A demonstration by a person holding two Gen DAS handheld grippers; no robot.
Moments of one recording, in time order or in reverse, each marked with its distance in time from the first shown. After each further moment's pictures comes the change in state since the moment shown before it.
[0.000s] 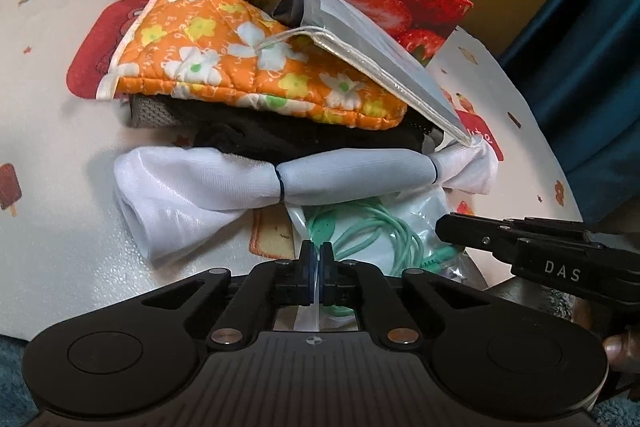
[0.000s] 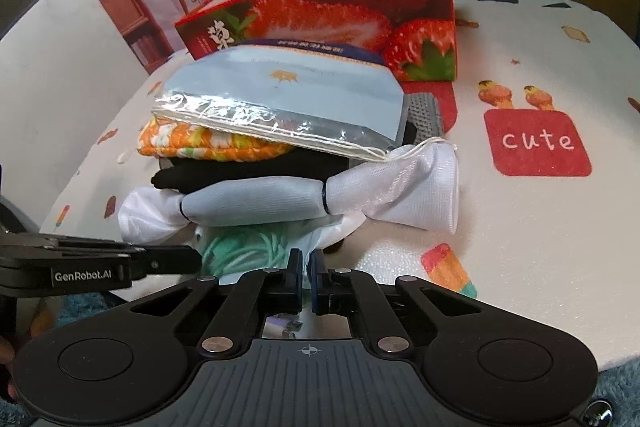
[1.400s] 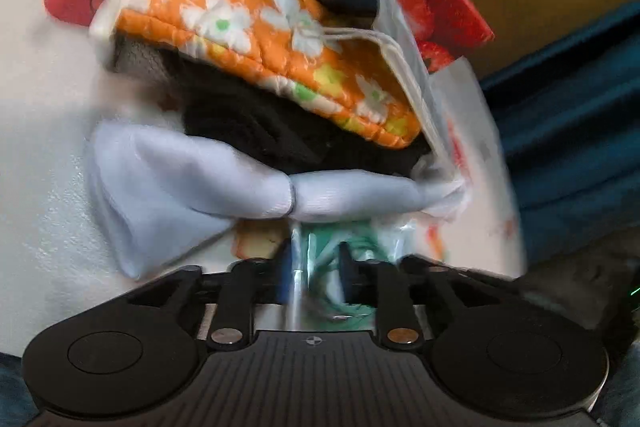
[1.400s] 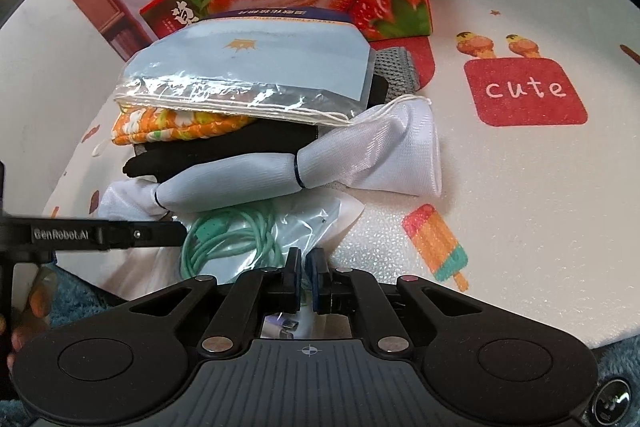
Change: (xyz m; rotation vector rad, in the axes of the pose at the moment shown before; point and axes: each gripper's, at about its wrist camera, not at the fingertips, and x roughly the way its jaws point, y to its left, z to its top) left arm 0.017 0.049 0.008 -0.225 0.069 -0.245; right arm 0.018 -0.023 -0.009 0.098 0.069 0.007
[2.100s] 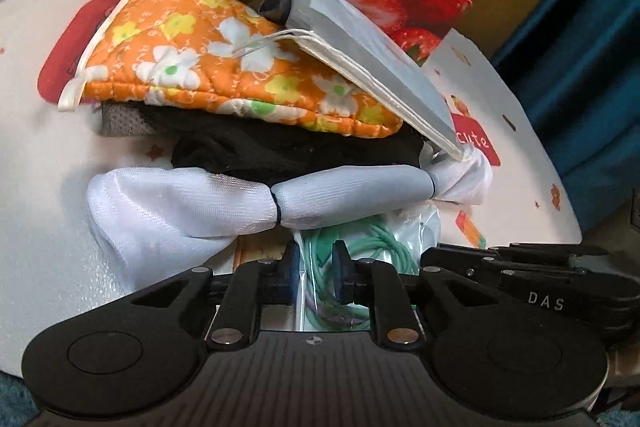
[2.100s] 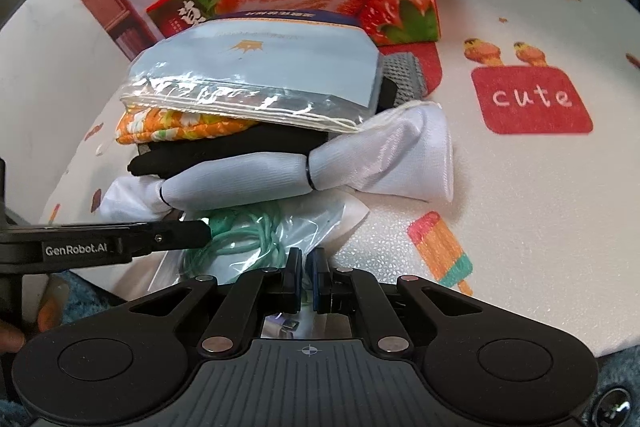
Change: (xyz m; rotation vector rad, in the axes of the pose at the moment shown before) left arm 0.004 -0.040 -0.009 0.227 -0.063 0.194; right arm 0.000 0.011 0.000 -0.050 -0.008 -0.019
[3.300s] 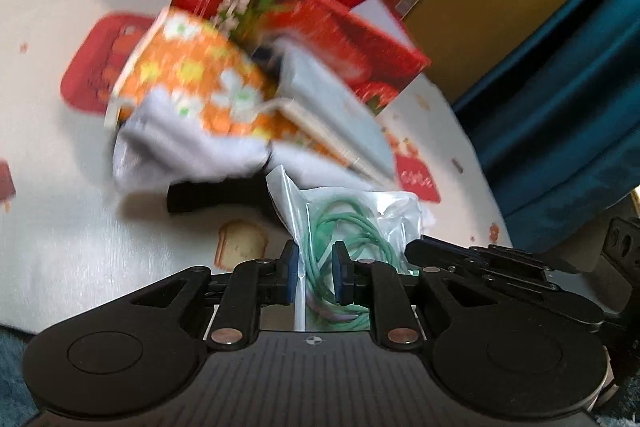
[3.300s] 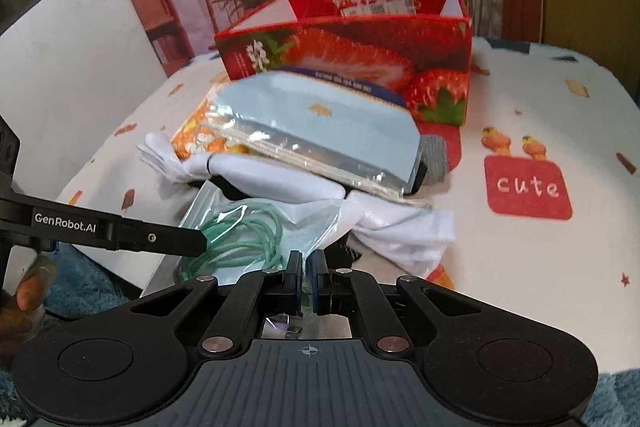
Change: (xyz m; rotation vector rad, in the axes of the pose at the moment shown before) left arm -0.070 0.004 -0.008 -0.068 -0.105 -0.120; right arm -0.055 0.037 0.004 -0.168 -0.138 -0.013
